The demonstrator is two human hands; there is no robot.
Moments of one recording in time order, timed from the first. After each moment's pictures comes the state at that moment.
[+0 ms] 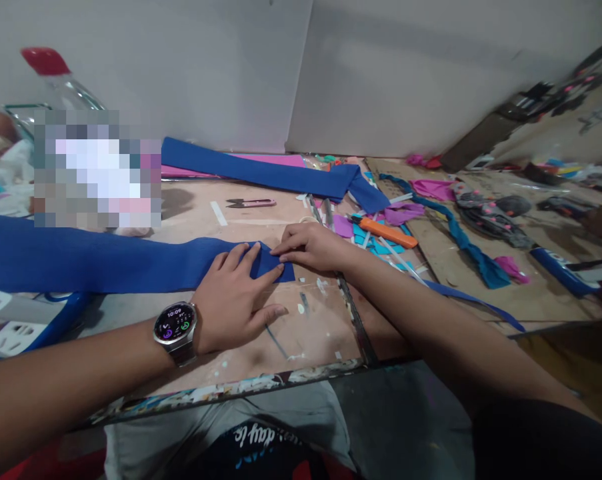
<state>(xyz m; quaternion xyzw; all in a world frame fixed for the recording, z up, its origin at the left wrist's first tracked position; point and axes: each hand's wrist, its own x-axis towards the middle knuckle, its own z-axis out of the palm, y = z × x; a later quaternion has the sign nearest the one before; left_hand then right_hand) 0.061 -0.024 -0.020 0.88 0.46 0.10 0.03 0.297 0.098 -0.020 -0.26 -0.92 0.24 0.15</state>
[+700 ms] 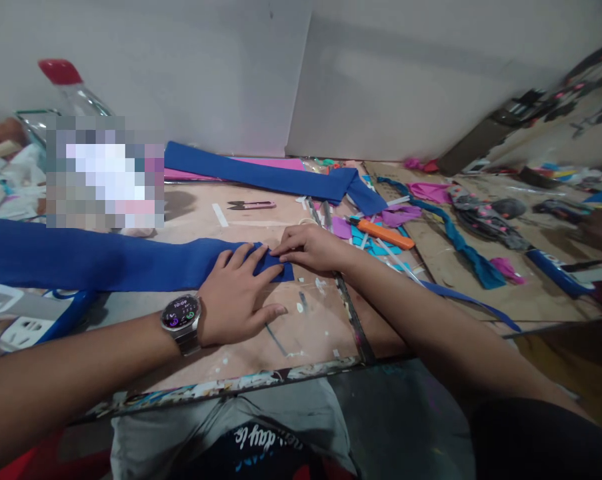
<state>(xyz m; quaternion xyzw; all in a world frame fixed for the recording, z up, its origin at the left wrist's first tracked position) 0.062 -0.020 -0.022 0.89 0.44 0.10 0.03 0.298 0.100 -0.022 -0.26 -0.92 0.24 0.15</state>
